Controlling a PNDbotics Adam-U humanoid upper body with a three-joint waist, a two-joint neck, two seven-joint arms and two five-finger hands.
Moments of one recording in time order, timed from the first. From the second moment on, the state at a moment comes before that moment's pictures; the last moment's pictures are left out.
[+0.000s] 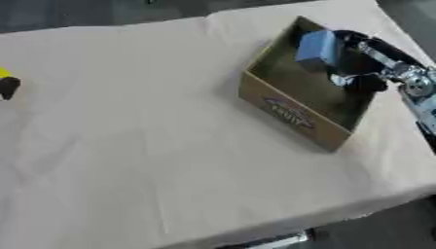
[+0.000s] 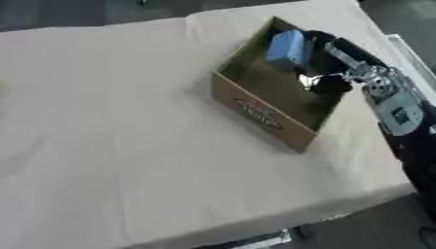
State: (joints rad) left arm -0.41 0.51 -0.11 -1.75 -0.41 0.24 0.16; right arm -0.36 -0.71 -0.04 -1.44 0.40 -0.21 0.28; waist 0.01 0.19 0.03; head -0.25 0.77
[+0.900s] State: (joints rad) left arm -0.41 0.51 -0.11 -1.75 -0.40 0.24 0.17; right arm -0.36 -0.72 -0.04 -1.42 0.38 -0.22 0.17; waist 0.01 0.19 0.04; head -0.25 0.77
